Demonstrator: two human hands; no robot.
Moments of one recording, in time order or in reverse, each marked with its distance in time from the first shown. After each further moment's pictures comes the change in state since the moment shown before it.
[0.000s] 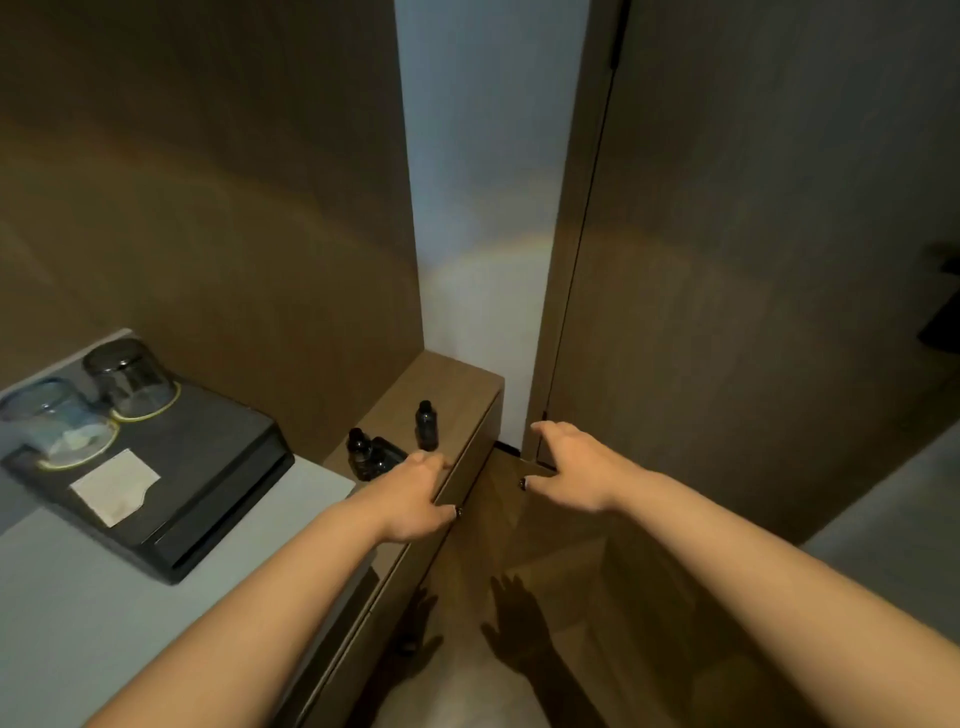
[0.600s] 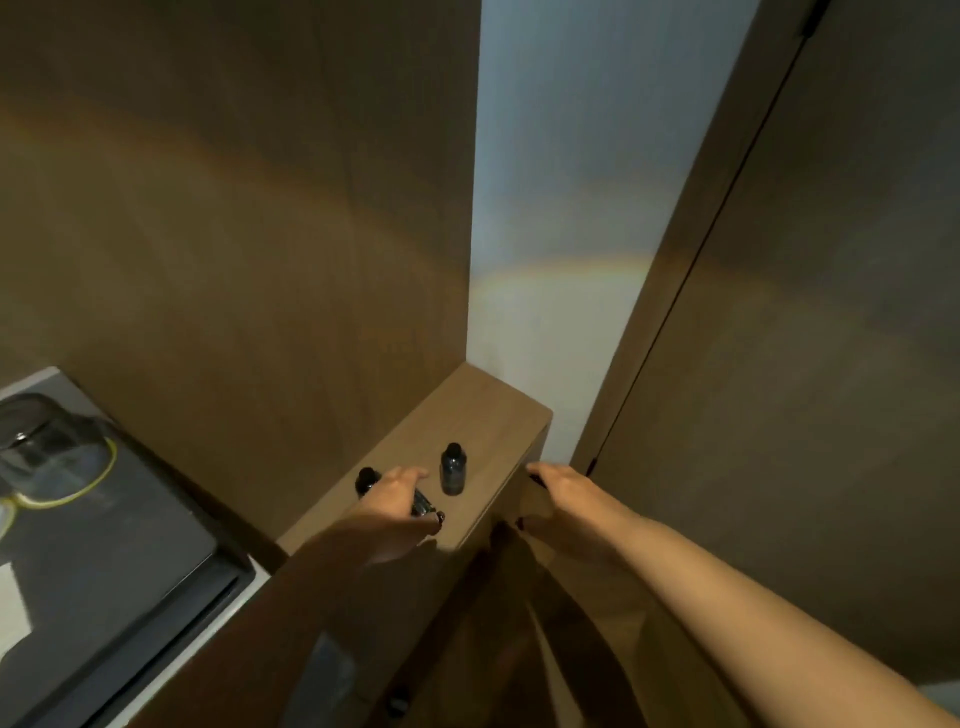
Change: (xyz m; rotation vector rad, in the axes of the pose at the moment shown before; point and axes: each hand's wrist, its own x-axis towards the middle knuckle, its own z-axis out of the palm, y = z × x) left_hand 0.185 -0.093 -0.049 -0.254 0.103 -0.298; right_hand 0.235 0.019 -0.022 0.077 -0.203 -0.059
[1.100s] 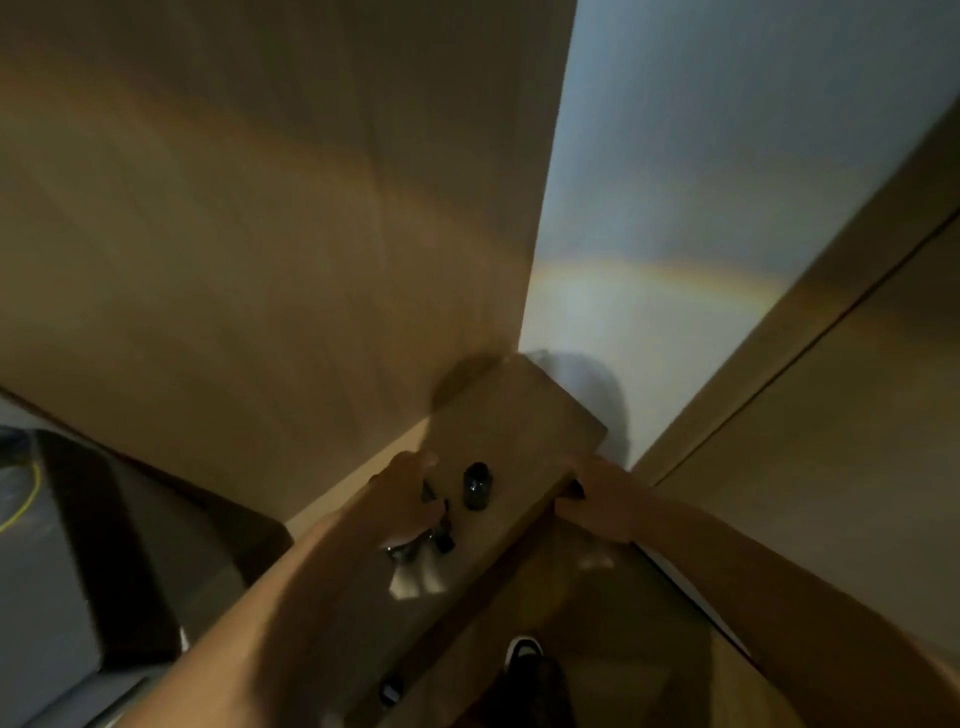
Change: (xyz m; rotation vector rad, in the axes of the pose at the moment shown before) left_hand 0.140 -0.015 -0.015 -0.137 0.028 -0.174; right_hand 0.188 0.053 -0.063 -0.037 -0.246 -0.128
